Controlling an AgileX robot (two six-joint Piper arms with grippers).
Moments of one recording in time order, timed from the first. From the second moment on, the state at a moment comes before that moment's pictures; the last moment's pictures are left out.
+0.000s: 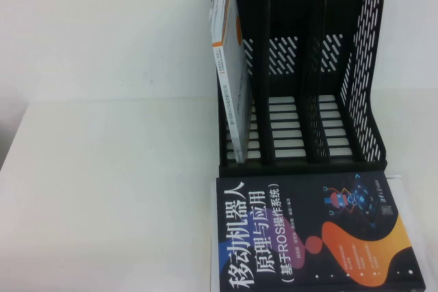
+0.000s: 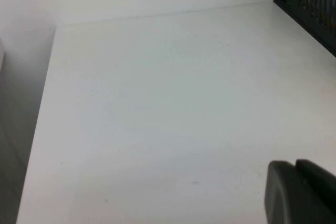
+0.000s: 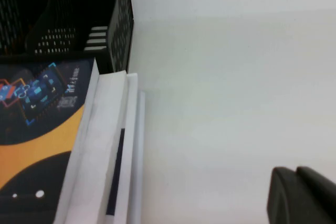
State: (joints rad) right arm 0.01 -0.01 0.03 0.01 0.40 0.05; left arm -0.18 -0.01 0.01 0.04 0.37 -0.09
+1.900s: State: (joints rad) right arm 0.01 0.19 -0.50 0.12 0.46 -0.09; left arm -0.18 0.20 -0.49 -0.02 0.23 -0.19
